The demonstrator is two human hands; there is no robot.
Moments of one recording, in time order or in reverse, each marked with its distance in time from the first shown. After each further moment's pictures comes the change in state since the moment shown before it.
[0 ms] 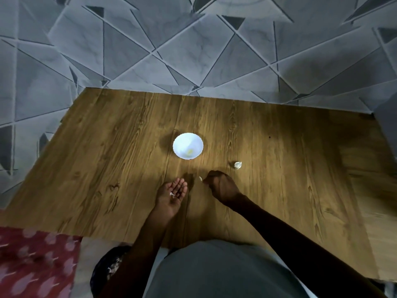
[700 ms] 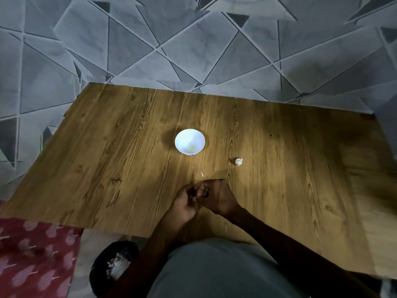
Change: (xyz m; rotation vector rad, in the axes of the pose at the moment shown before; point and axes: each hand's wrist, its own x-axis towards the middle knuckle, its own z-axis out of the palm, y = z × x) left_hand -0.021 -0.046 0.009 0.138 0.003 -0.101; right_hand -0.036 -0.059 -0.021 0.510 -0.004 0.202
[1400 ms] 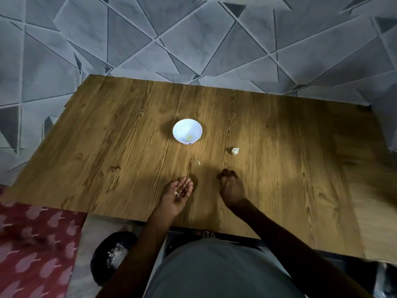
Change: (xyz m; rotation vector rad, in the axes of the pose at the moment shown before) left_hand -0.009 -0.002 -0.035 -0.067 0.044 0.047; right_hand -0.023 0.058 0.000 -0.595 0.133 0.039
